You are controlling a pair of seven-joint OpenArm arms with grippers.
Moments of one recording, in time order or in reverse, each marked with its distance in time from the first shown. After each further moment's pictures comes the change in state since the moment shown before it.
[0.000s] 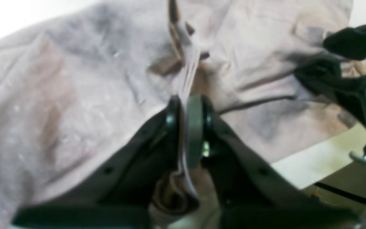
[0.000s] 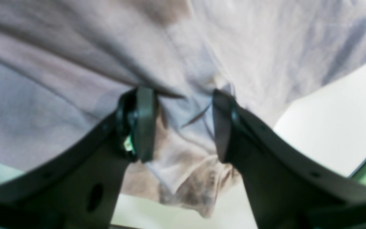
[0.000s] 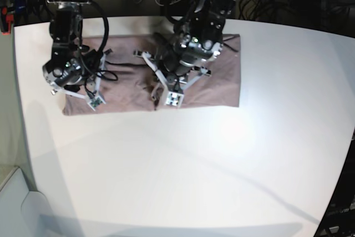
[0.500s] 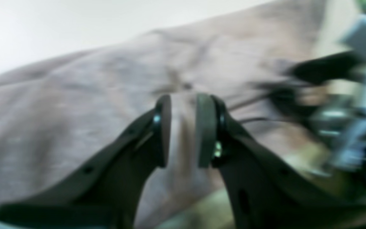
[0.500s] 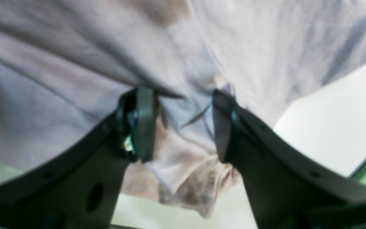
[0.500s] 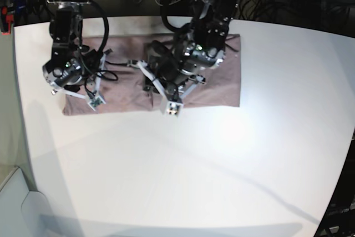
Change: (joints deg) left arm -2.0 0.0 -0.3 2.4 -8.1 0.0 0.0; right arm 0.0 0.0 0.0 0.0 0.0 0.0 0.0
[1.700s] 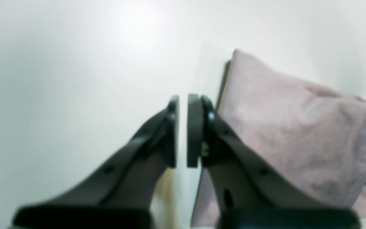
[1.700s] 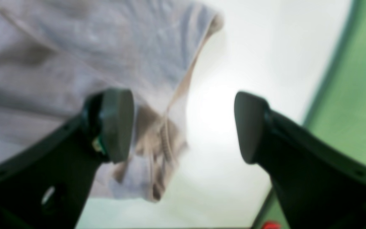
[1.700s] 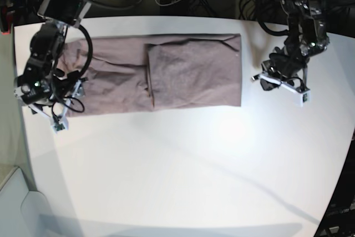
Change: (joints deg) left arm 6.4 -17.2 -36.5 1.3 -20.6 -0.4 -0.3; right arm 9.8 -0.9 16.1 0.1 1.3 0.0 -5.2
